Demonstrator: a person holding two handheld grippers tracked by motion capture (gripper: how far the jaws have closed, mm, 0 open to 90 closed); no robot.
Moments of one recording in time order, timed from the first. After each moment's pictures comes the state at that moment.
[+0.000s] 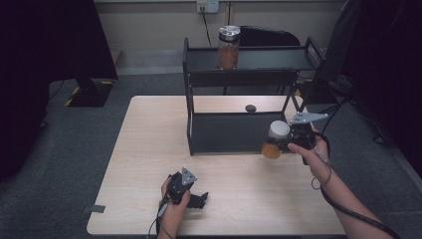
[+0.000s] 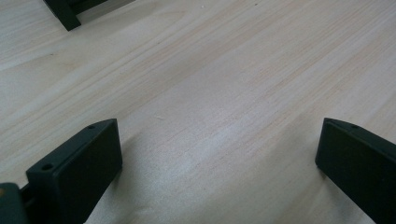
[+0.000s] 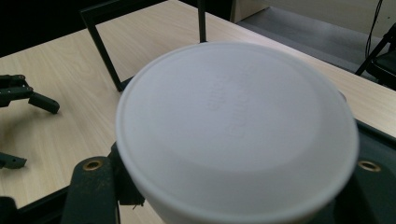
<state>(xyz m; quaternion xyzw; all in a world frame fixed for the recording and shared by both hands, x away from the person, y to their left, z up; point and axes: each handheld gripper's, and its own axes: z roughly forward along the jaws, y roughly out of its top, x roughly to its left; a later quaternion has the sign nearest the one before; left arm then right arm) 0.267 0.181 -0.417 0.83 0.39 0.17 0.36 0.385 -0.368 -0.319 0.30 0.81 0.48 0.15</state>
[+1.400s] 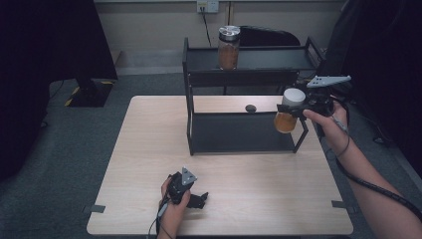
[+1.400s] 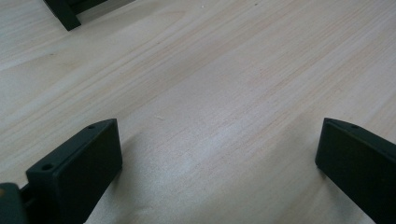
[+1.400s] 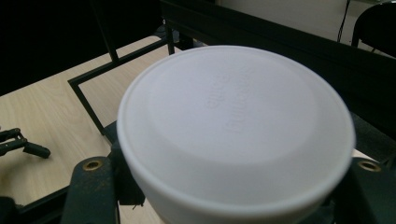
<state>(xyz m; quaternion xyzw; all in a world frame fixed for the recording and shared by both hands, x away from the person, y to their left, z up) 0.267 0.181 -0.417 0.83 0.39 0.17 0.36 0.409 -0.386 -0.228 0.31 0.80 0.49 0.18</state>
